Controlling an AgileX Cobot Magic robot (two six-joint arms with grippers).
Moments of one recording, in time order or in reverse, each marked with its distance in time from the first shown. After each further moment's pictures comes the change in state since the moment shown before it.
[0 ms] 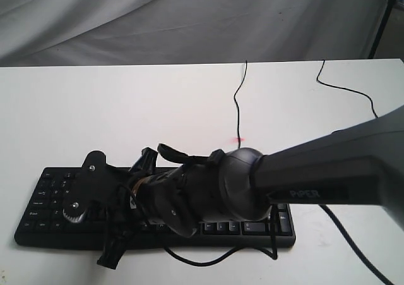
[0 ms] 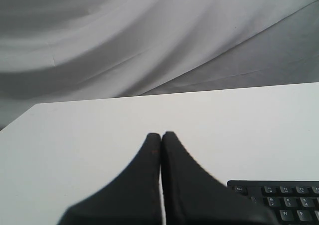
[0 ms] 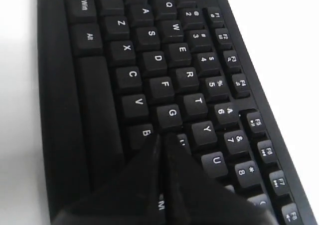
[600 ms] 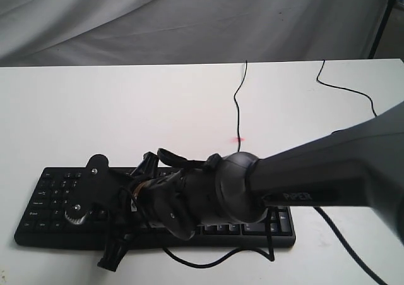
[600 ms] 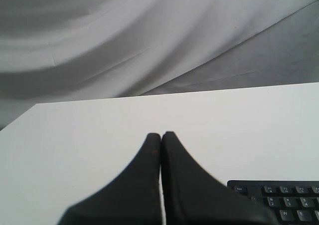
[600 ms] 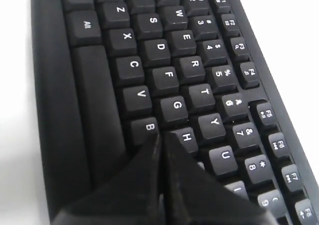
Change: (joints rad) left arm 0.000 0.000 0.000 0.000 0.000 0.000; right arm 0.000 0.020 0.000 0.022 -0.009 0.000
